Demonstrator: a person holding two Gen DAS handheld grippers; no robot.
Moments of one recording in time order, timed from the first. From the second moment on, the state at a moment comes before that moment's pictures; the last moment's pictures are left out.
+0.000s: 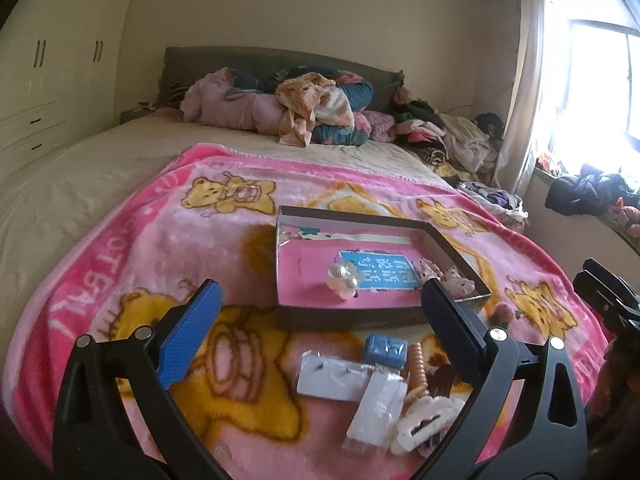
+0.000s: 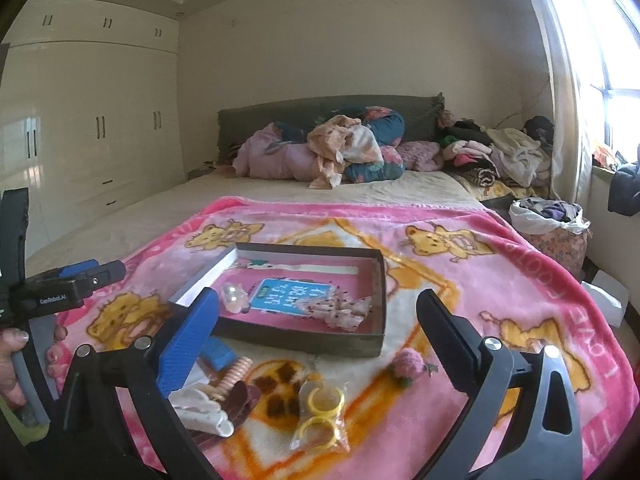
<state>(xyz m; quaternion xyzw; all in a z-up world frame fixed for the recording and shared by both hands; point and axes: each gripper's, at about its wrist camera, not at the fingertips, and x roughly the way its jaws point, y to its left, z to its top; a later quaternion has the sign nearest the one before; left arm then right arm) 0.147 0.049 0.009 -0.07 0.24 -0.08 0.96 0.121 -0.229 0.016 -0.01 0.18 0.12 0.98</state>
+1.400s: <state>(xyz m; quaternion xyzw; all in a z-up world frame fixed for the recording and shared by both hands) 0.098 -0.019 -0.057 0.01 0.32 -0.16 0.93 0.094 -0.254 -0.067 0.01 0.29 0.11 0.95</state>
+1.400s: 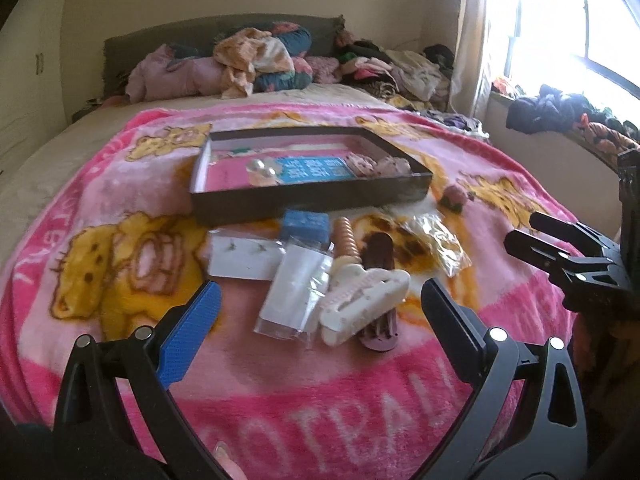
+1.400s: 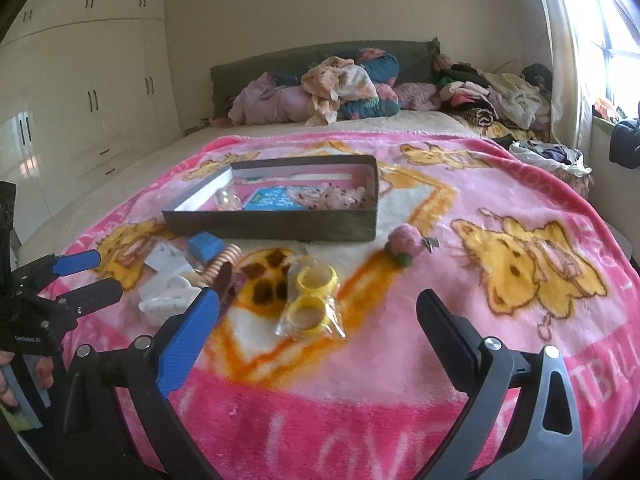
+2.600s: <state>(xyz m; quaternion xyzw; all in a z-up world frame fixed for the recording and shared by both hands) 0.138 -0.073 -0.098 0.00 0.40 -0.15 0.90 0.175 -0.239 -0.120 -0.04 0.40 0.15 0.90</state>
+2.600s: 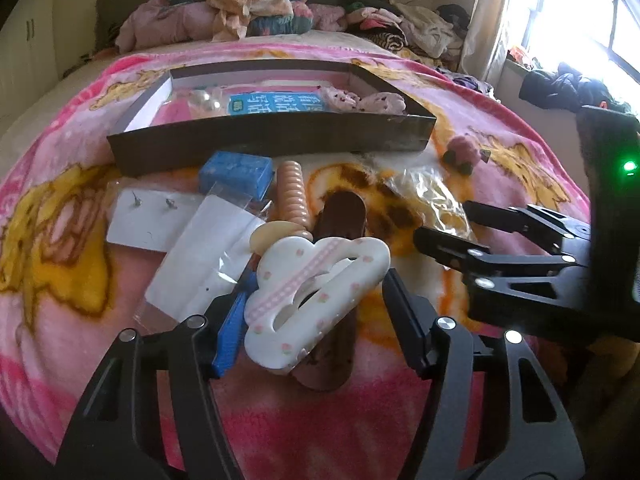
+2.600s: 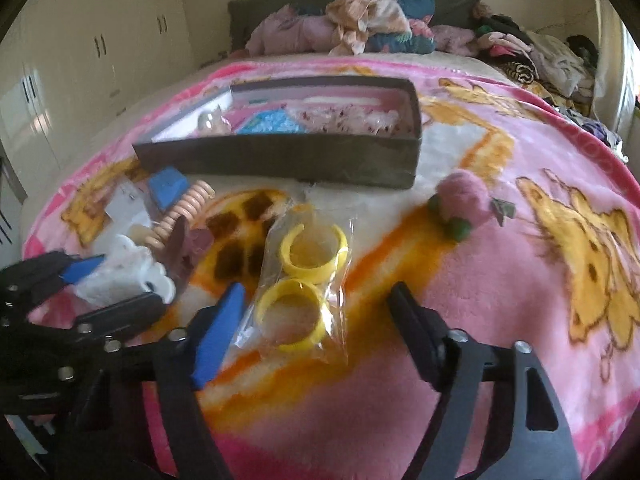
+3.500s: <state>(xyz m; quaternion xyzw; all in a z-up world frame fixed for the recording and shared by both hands) 0.127 -0.067 -0.063 -0.01 0.36 -0.18 0.92 0.123 -0.272 -0.080 0.05 0.35 0.16 0.92</state>
